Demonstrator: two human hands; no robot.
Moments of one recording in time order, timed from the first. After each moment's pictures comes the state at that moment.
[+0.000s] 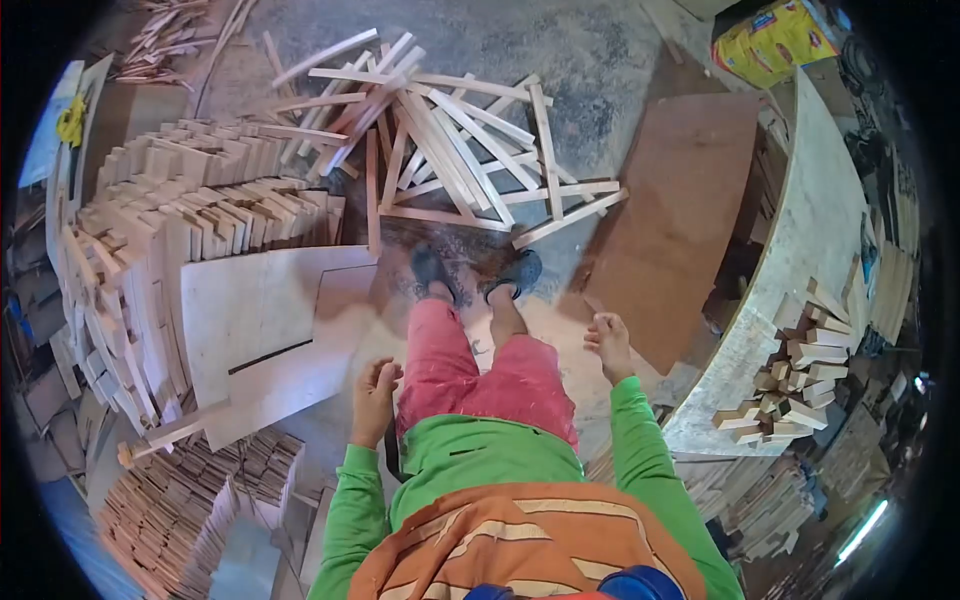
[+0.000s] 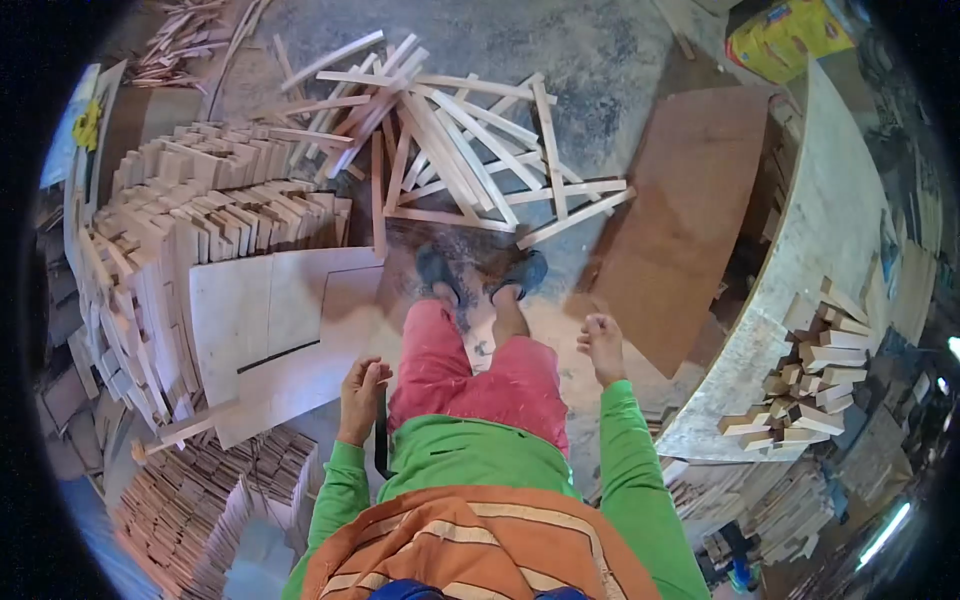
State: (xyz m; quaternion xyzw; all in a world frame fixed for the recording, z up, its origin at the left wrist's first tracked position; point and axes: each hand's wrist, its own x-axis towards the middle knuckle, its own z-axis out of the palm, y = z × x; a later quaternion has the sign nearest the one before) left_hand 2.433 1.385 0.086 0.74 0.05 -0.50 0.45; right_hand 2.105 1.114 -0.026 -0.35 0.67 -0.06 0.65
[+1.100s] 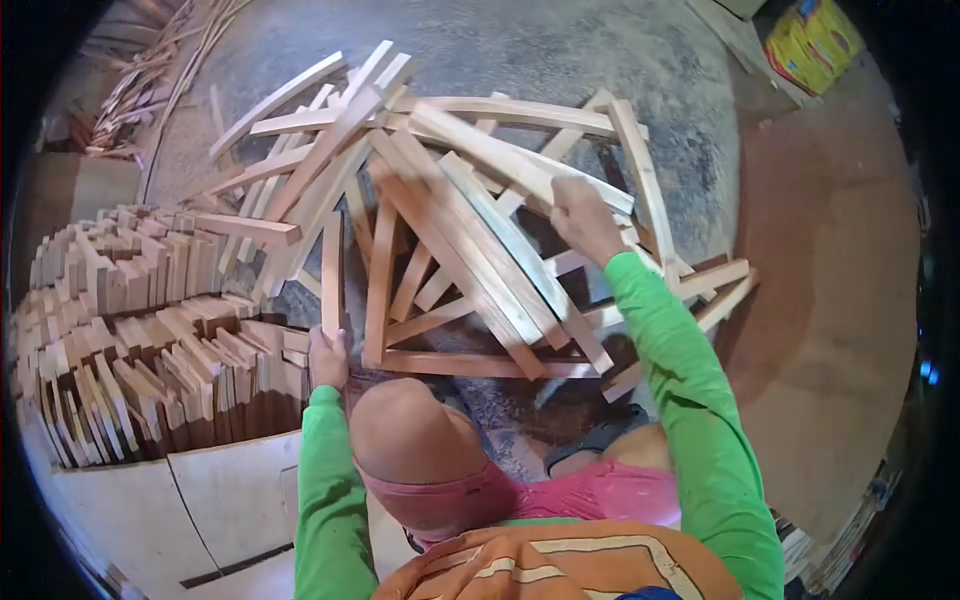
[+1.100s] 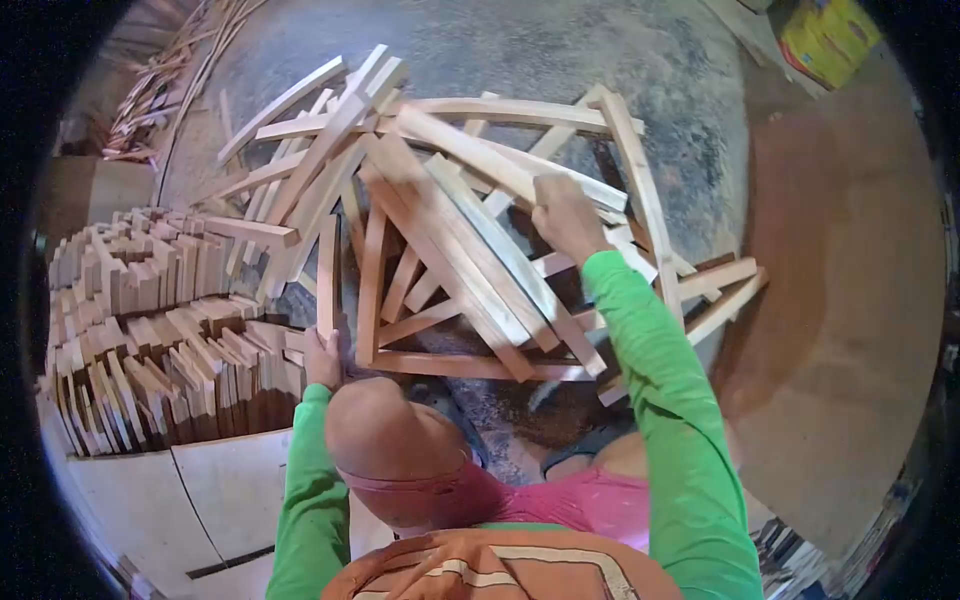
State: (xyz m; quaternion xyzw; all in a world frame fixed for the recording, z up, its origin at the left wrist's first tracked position) left_hand 2.749 1.339 -0.594 0.93 -0.23 -0.17 0.23; right_hand 2.459 0.884 -0.557 -0.91 0.32 -0.10 0.26
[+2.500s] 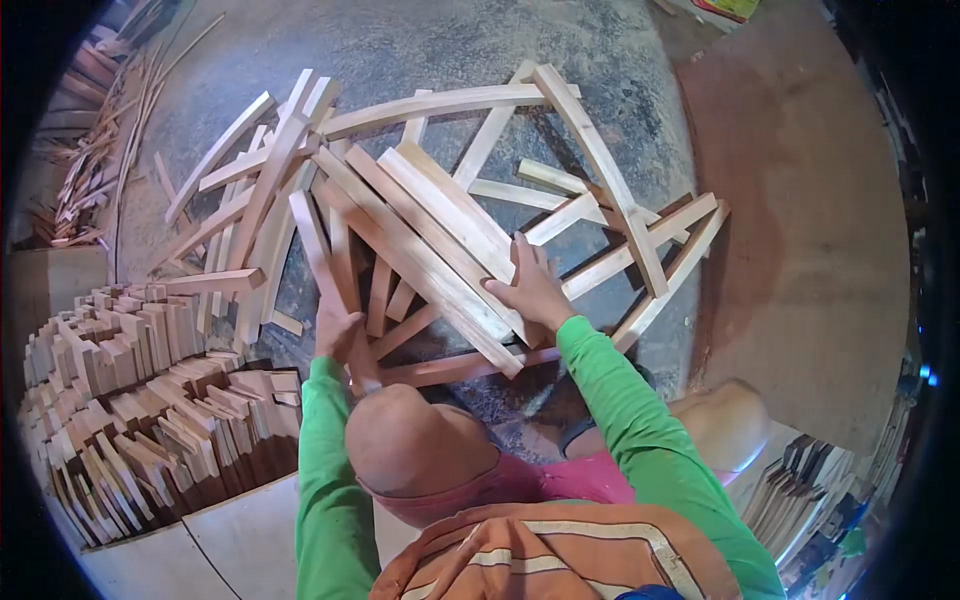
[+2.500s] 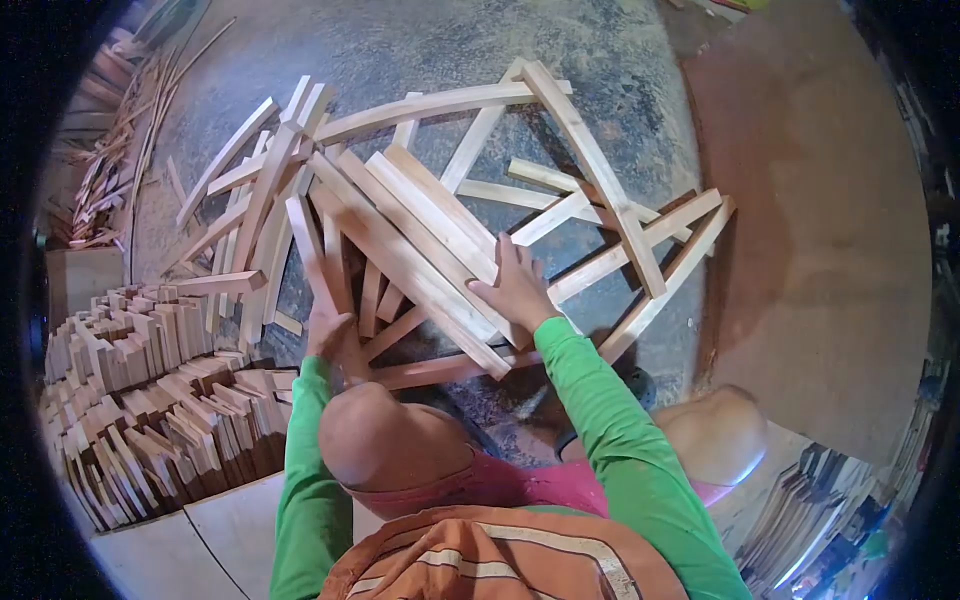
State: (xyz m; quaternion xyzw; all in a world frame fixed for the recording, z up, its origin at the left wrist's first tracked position) left_hand 2.746 1.202 -0.573 0.83 -0.24 -0.39 0.32; right_hand 2.419 1.036 -0.563 -0.73 0.55 -0.01 0.39
